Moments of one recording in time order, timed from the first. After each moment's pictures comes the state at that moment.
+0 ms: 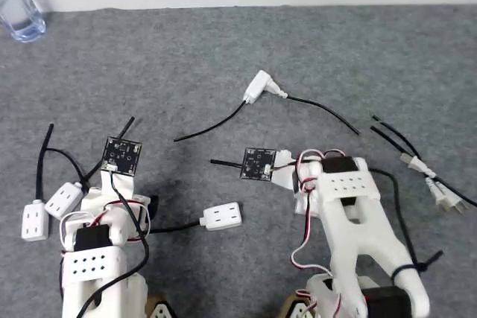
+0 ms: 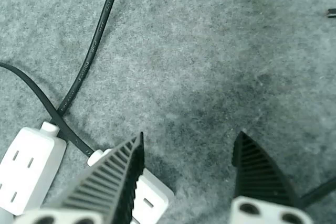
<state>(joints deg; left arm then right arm) -13.5 -61.0 83.7 48.4 -14.8 -8.4 -20.7 49.8 58.8 72.0</state>
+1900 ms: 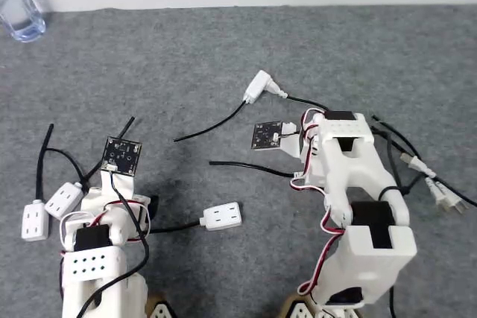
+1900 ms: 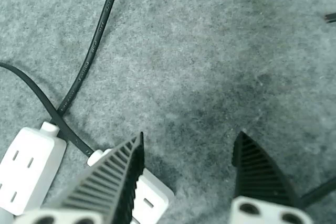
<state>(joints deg) -13.5 -61.0 83.7 48.4 -14.8 -3.7 13.3 22.1 63.2 79.1</state>
